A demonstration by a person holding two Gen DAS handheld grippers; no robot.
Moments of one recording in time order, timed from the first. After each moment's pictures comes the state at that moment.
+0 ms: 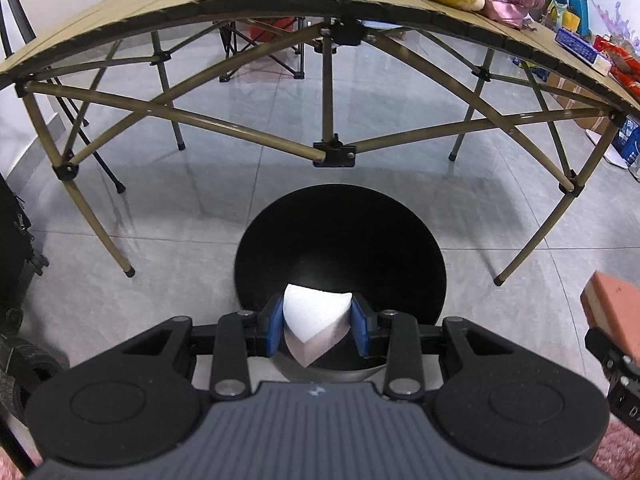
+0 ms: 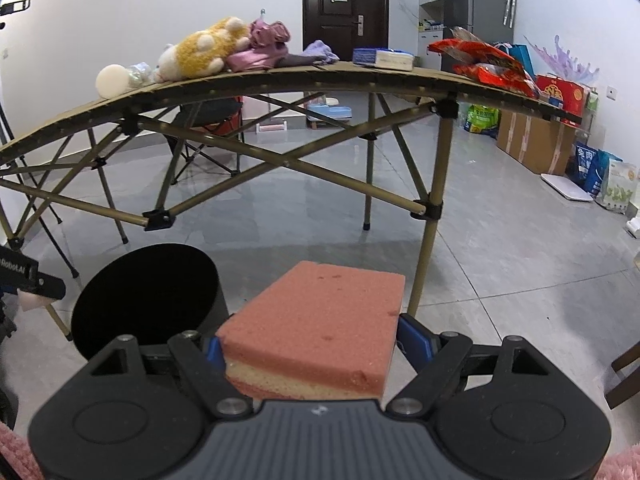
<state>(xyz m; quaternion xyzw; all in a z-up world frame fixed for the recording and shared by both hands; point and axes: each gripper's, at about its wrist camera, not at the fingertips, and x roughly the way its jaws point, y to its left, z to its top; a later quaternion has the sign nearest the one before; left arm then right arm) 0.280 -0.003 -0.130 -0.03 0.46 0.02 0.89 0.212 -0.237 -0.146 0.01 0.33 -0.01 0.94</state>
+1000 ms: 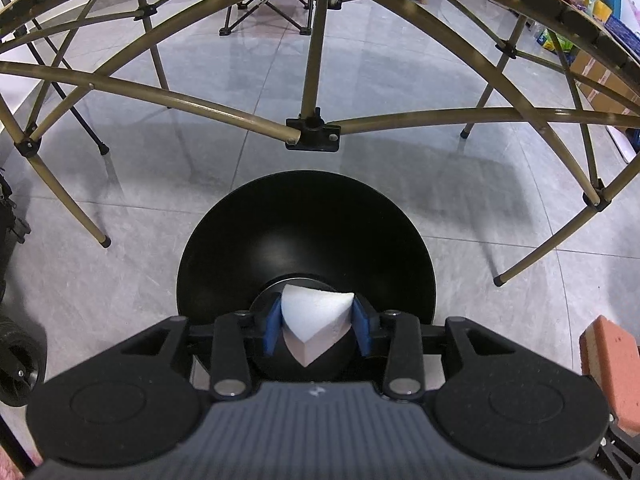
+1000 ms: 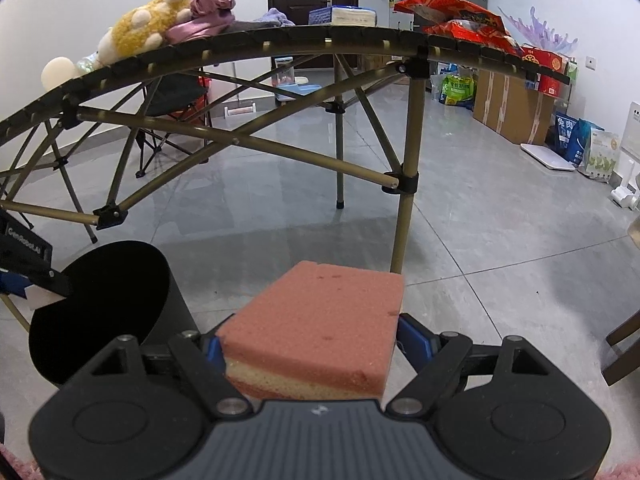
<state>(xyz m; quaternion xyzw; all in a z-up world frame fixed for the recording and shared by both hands) 0.346 -0.027 -0.156 -0.06 0.52 0.04 0.85 0.245 -0.257 -0.170 0.03 0.36 -0.04 0.93</state>
